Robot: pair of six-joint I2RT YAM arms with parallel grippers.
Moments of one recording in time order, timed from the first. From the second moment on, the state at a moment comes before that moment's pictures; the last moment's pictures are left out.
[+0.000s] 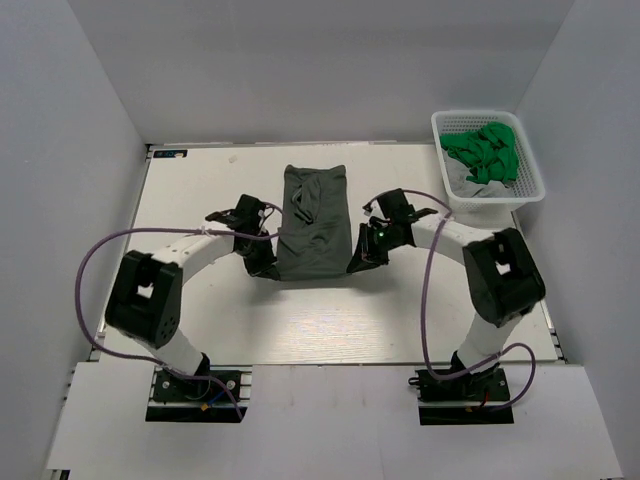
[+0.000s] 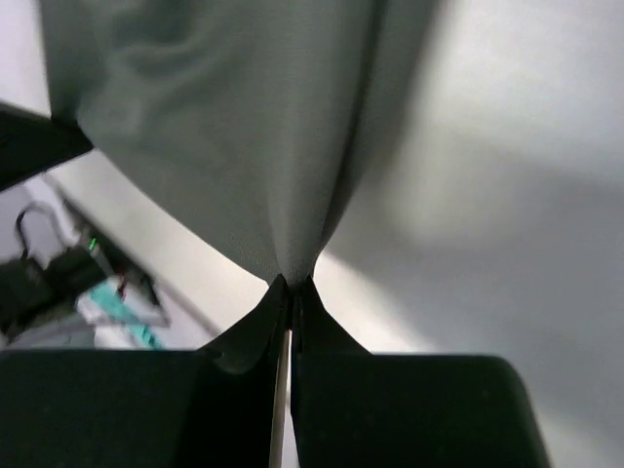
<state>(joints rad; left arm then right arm) -0.39 1.65 1.01 -0.61 0.22 -0.68 0.47 1.80 1.07 -0.38 -0.58 0.52</state>
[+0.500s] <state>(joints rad) -0.42 1.29 1.19 -1.08 0.40 -0.67 0.49 1.35 0.95 -0.83 -0.92 0.44</state>
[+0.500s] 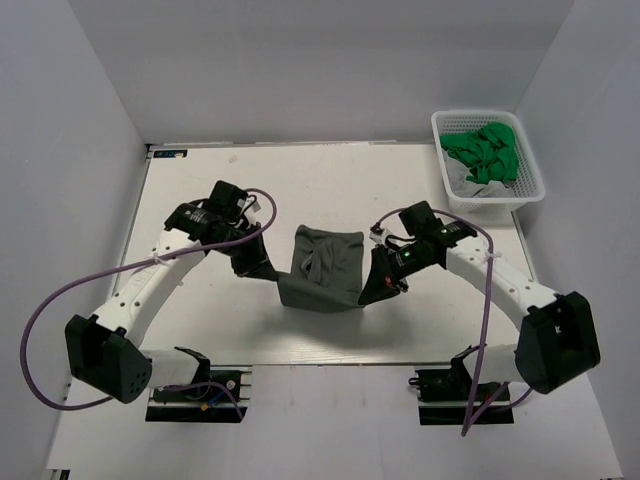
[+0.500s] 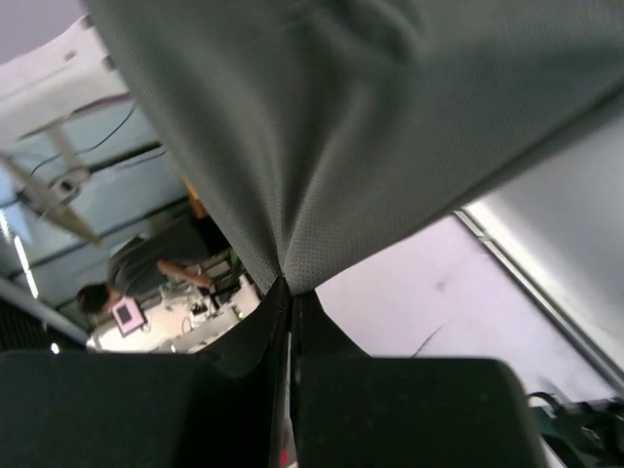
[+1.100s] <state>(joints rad) -0.40 1.47 1.35 -0.84 0.30 -0.64 0.38 1.43 1.05 -0.75 -0.95 0.47</state>
